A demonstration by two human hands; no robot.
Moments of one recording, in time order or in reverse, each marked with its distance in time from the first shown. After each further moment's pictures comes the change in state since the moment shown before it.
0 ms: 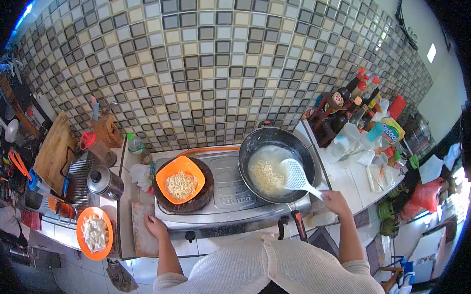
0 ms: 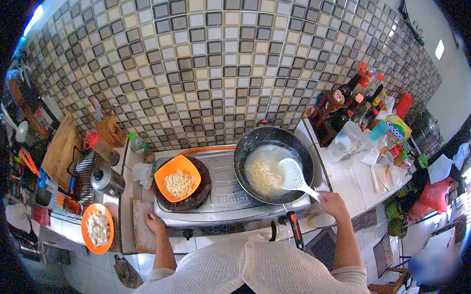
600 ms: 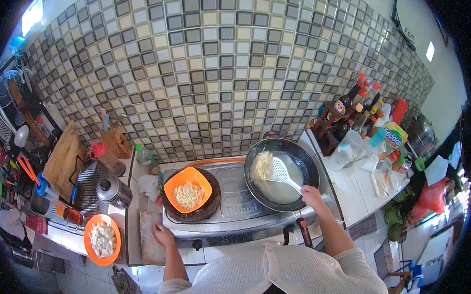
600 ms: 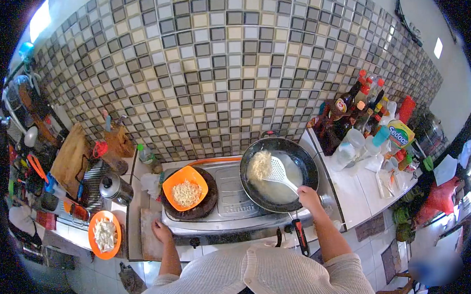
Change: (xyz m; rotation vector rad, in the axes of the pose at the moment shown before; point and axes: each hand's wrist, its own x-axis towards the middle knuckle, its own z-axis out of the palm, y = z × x) left_hand -0.001 -0.001 -0.003 0.010 -0.006 -0.021; right_hand 0.079 -0.029 0.093 0.284 0.143 0.046
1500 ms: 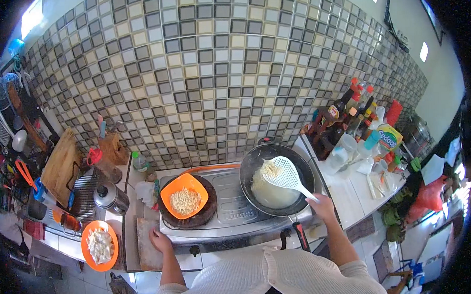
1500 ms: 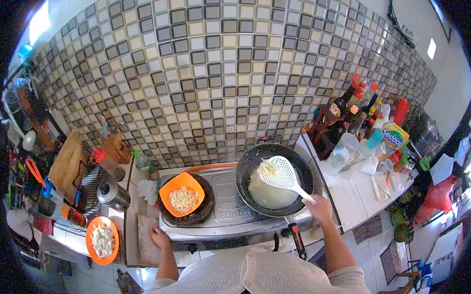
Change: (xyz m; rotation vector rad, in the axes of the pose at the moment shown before) left_hand 0.001 -0.001 -0.001 -0.014 -0.044 -0.022; right_hand -0.048 -0.018 -0.062 -0.076 0.085 0.036
